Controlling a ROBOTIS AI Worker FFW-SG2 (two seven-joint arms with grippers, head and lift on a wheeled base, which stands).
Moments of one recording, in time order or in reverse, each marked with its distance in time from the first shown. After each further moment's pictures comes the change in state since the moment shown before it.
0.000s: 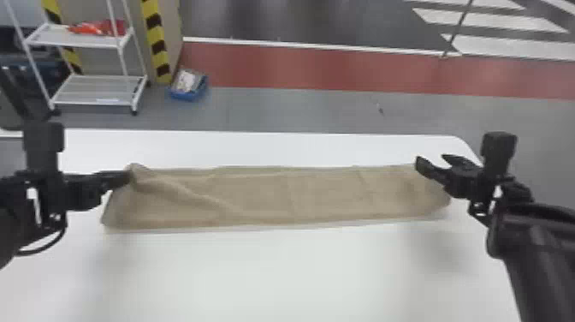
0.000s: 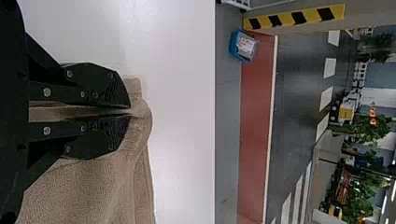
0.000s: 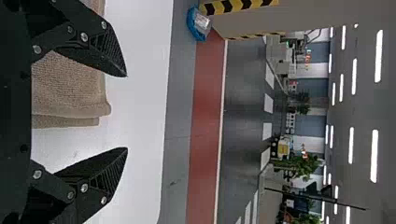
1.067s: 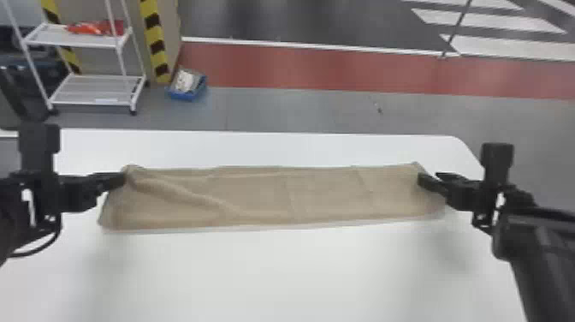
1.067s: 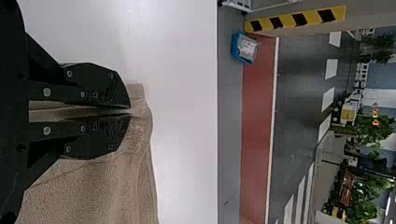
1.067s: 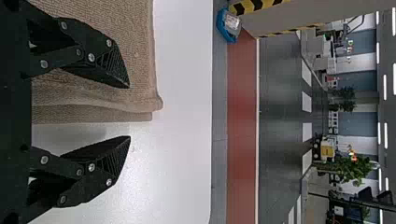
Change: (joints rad) left arm 0.004 0.008 -0.001 0.001 -0.004 0.001 -0.002; right arm 0.009 -0.024 0.001 -0.006 0.004 0.152 0.035
